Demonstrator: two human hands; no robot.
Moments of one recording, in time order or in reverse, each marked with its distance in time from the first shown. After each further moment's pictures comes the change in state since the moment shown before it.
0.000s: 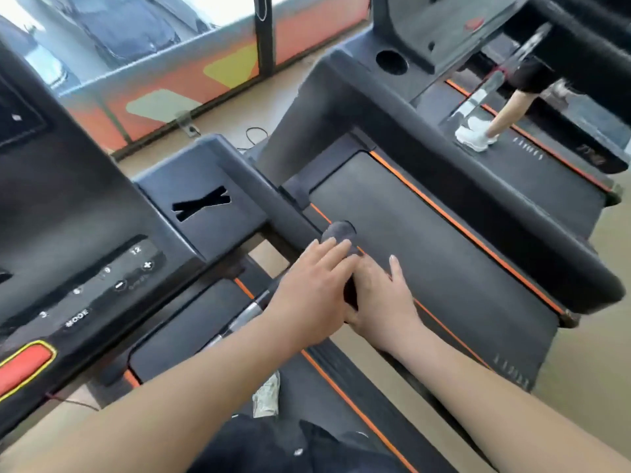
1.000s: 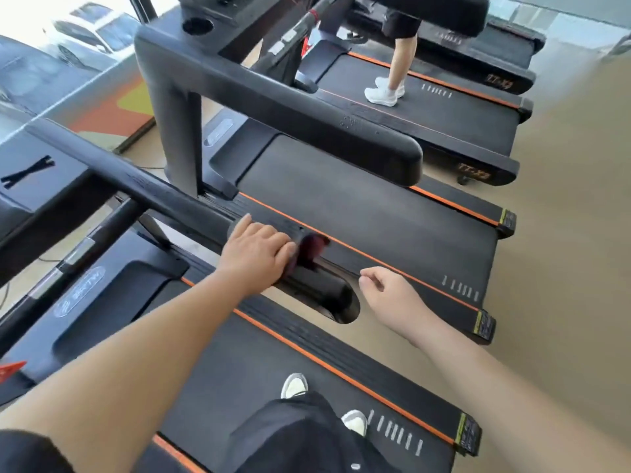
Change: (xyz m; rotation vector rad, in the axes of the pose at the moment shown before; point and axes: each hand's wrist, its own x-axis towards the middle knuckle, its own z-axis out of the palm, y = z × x) left_hand -0.008 0.231 0.132 0.376 -0.251 0.000; right_hand -0.333 0.214 0.050 0.996 0.017 0.564
